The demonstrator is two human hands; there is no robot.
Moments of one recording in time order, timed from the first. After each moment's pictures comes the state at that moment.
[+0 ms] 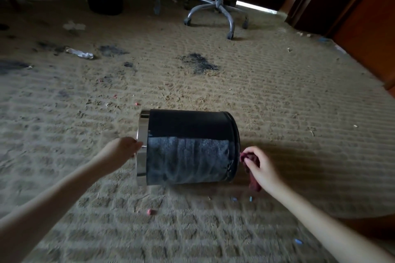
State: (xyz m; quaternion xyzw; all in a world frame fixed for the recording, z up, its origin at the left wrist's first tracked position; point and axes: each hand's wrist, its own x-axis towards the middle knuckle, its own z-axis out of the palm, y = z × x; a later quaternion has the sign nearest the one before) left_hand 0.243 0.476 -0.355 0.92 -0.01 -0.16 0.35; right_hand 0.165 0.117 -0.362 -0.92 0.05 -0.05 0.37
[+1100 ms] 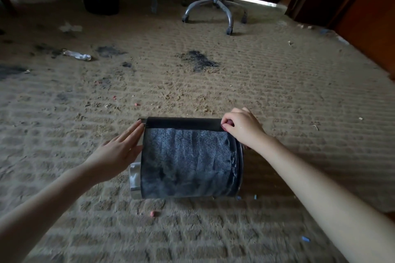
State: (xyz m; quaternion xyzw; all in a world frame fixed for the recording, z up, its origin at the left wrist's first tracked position) left_hand 0.251 0.497 -0.369 0.95 -0.23 -0.11 0.17; right_hand 0.264 0.151 -0.318 -0.99 -0.05 -0.03 0.11
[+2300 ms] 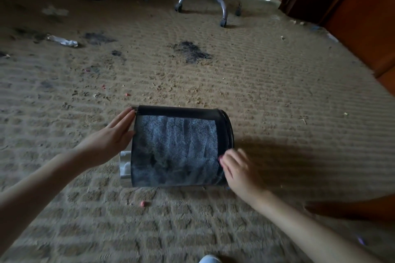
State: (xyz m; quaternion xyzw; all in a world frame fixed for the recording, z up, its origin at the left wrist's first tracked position) left_hand 0.264 0.494 -0.380 0.93 -0.22 -0.10 0.26; right_hand 0.143 0.152 -0.389 -0.97 -0.14 -0.17 0.10
